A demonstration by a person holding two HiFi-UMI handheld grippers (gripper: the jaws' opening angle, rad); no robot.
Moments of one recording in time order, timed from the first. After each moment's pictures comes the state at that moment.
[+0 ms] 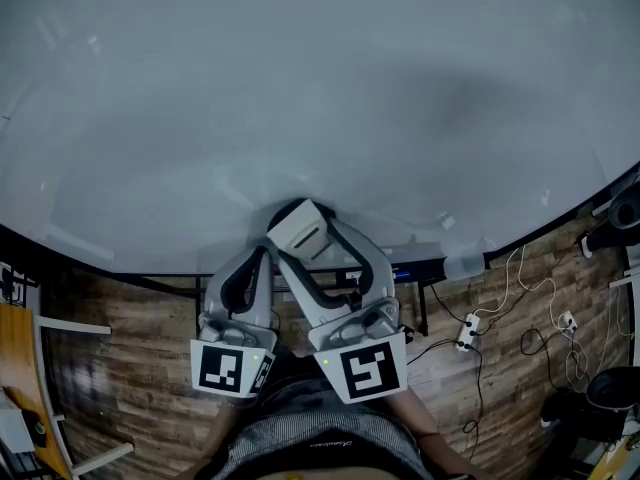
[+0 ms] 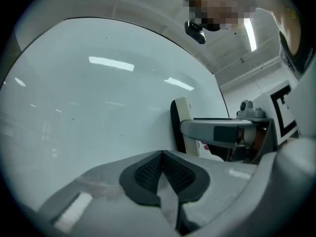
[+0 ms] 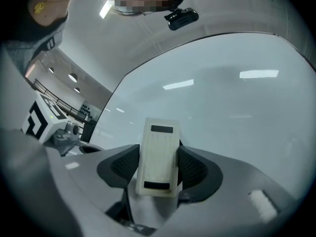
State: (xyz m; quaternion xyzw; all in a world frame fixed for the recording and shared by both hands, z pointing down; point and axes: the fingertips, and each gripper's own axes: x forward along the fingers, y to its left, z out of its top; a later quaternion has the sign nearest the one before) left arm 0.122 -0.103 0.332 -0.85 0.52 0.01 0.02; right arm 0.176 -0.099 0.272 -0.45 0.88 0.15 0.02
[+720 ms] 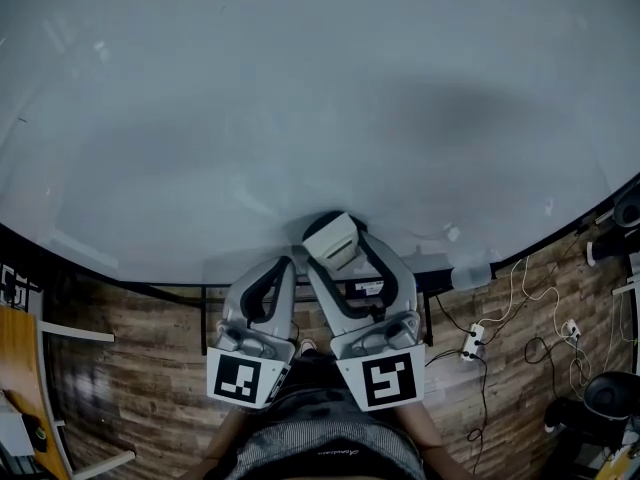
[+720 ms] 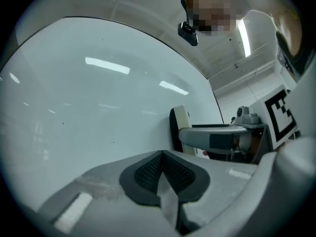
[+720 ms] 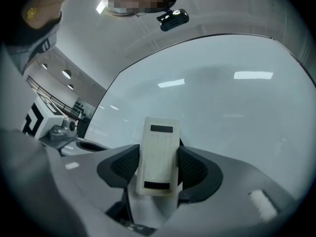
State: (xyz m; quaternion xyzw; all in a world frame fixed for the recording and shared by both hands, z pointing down) left arm 0.124 -0.098 0.321 -0.87 0.49 0.03 0.04; right arm 0.179 -0.098 0.271 -0.49 0.86 0.14 0.01
